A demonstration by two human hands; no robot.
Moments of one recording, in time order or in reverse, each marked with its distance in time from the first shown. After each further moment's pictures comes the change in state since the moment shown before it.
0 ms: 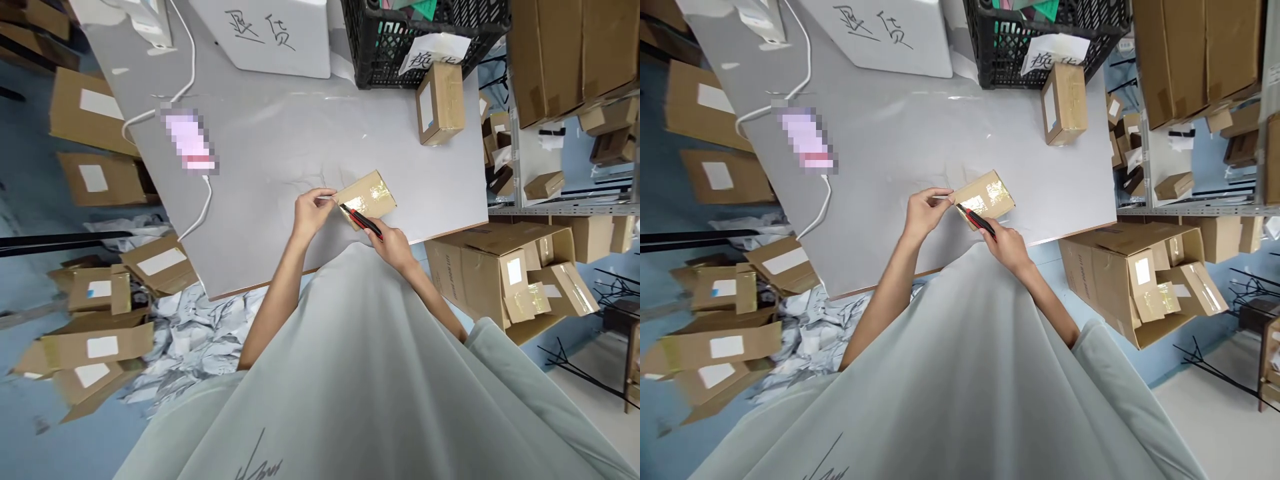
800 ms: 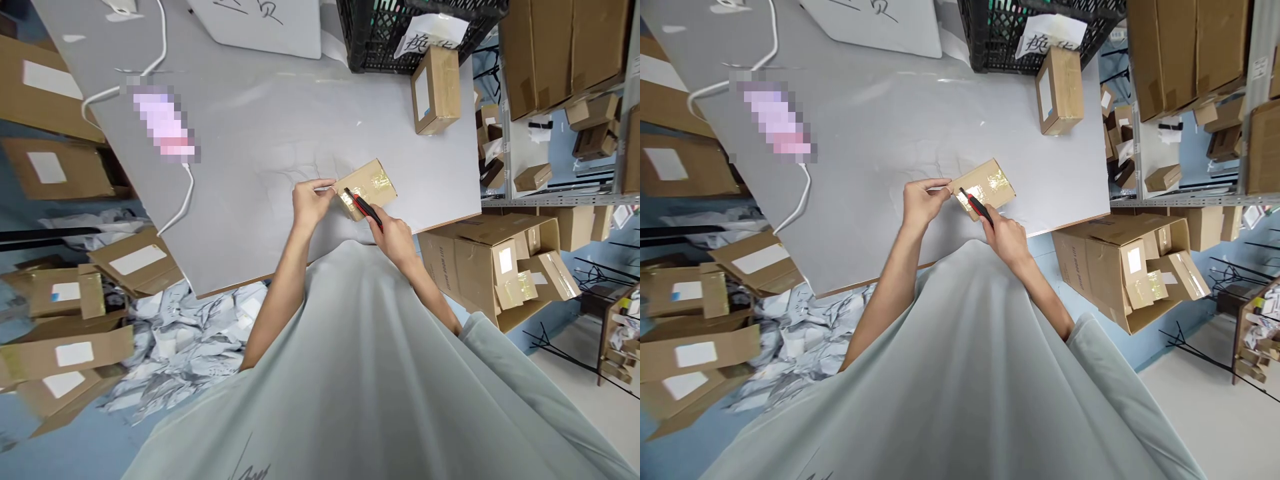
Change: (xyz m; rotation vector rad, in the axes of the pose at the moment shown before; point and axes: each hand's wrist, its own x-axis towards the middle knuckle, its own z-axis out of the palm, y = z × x) left_hand -0.002 0.009 0.014 -0.051 0.055 -0.118; right_hand -0.018 -0.030 -0.014 -0.203 0.024 0.117
